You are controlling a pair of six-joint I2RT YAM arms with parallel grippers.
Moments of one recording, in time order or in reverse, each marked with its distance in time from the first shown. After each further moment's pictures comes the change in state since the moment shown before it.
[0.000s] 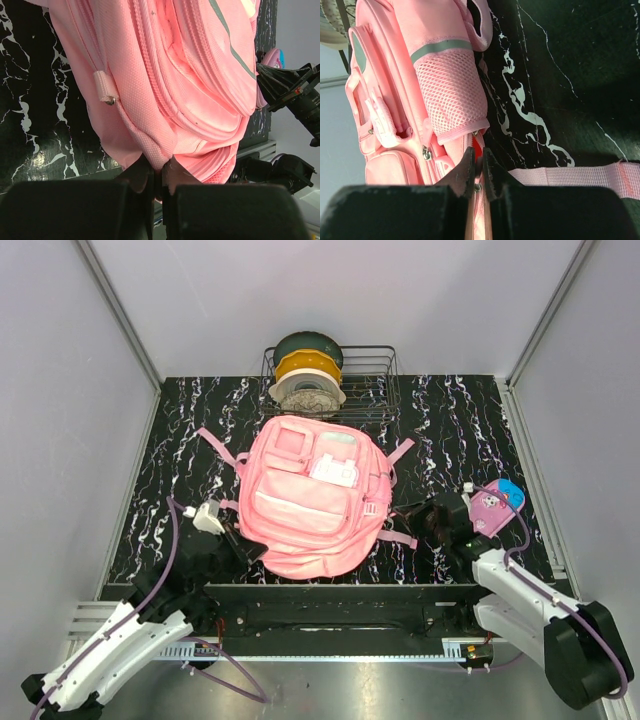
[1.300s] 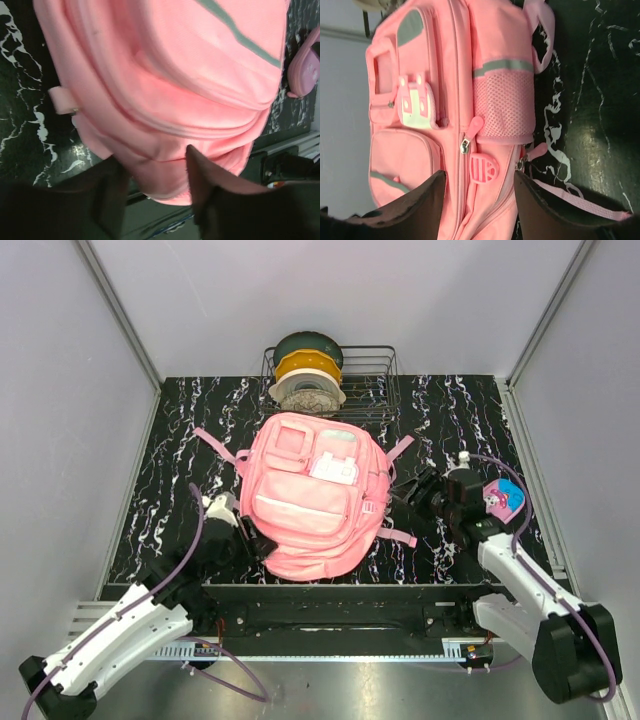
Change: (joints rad) left arm 0.014 0.203 0.025 0.061 0.022 0.115; right arm -0.137 0.006 0.156 -0.066 -0.259 -0.370
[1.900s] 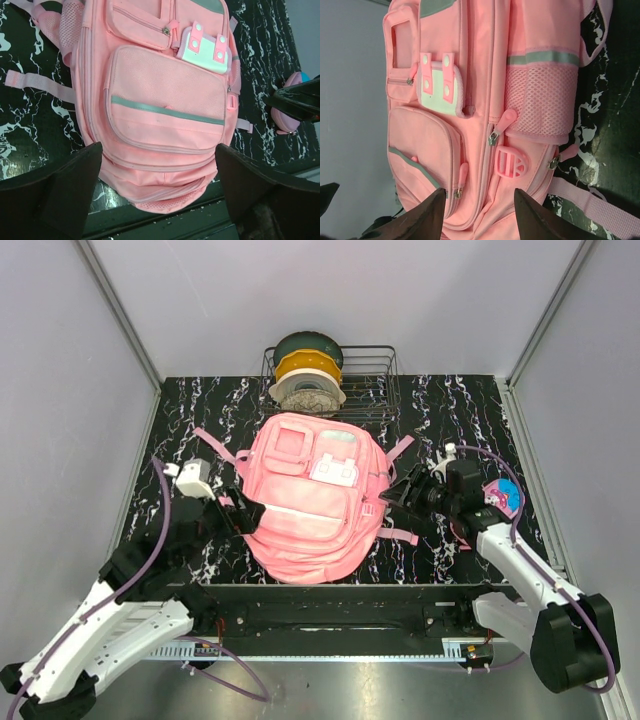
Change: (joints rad) left arm 0.003 0.081 0.411 -0.151 -0.197 0.230; right arm 0.000 0.100 0.103 -0.085 -0.226 -0.128
